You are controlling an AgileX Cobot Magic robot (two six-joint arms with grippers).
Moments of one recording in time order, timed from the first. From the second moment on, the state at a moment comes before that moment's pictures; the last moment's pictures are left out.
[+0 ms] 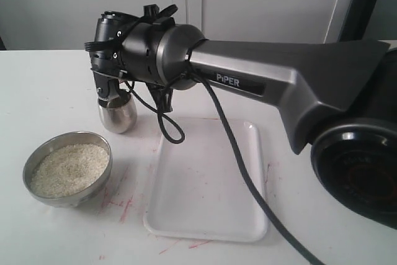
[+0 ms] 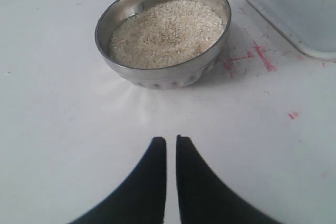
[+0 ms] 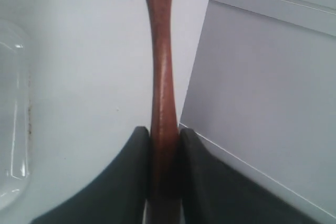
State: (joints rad) left arm -0.05 0.00 -0.02 -0.26 0.38 0.39; right arm 0.76 2.21 -1.92 -0.96 1.00 -0.34
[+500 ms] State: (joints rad) left arm -0.05 0.00 -0.02 -0.26 0.38 0.39; right arm 0.76 2.21 -1.92 -1.00 0.98 -0.48
